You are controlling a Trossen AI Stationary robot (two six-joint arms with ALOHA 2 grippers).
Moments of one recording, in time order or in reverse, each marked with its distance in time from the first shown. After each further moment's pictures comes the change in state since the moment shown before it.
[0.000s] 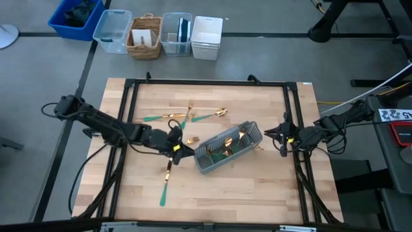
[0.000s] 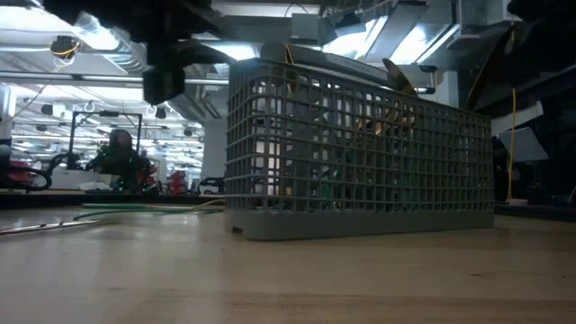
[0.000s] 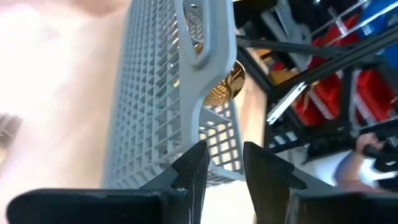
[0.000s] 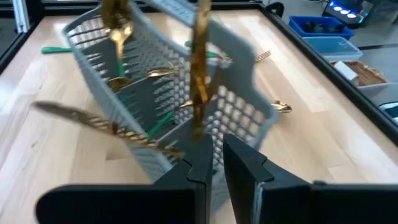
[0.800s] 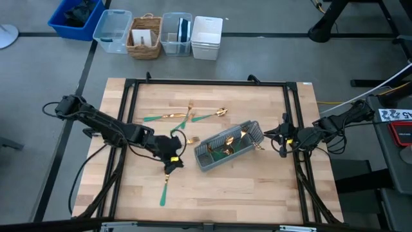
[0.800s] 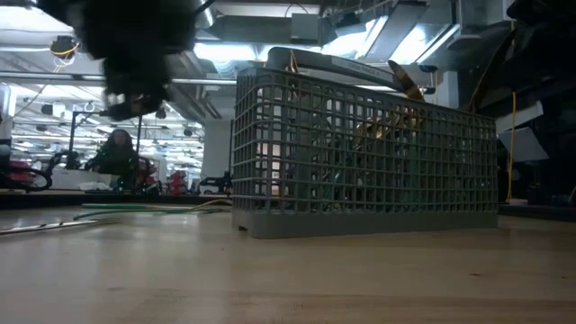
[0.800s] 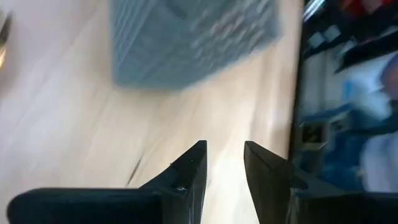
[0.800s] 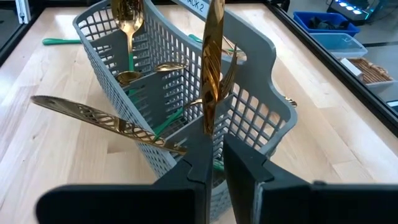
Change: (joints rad) left arm -0.036 0.006 0.044 -0.308 0.225 0.102; right arm 0.000 0.006 -0.015 0.003 -0.015 -0.001
